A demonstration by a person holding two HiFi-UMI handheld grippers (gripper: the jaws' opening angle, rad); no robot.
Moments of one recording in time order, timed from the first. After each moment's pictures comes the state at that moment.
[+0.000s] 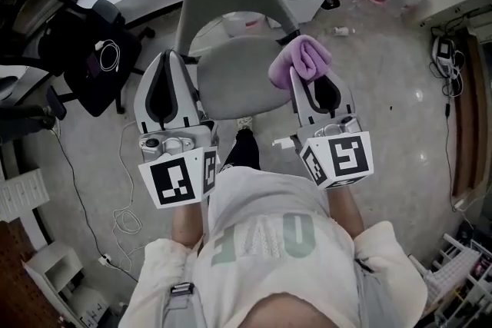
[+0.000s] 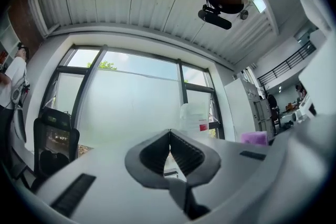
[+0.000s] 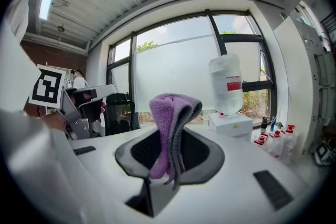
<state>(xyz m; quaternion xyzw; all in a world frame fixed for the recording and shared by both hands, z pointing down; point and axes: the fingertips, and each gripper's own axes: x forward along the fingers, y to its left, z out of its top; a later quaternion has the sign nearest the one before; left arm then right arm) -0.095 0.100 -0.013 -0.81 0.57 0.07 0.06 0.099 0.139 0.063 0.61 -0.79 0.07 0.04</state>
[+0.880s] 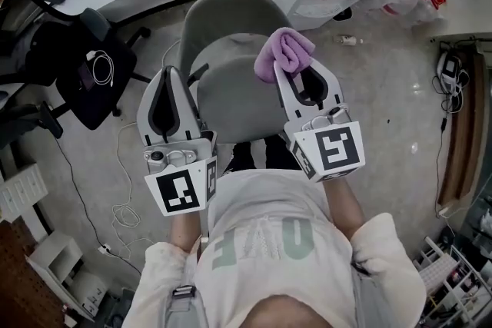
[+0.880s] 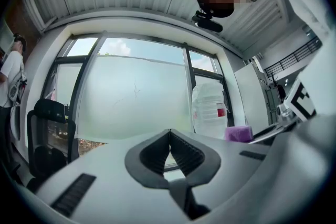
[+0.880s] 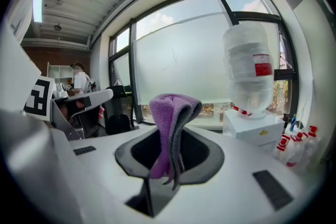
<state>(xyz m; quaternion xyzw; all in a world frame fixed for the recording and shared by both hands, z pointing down) -0.090 -0.068 0.037 -0.80 0.60 0.03 0.03 0.086 -0.063 0.094 0.55 -0.82 0.10 0.08</state>
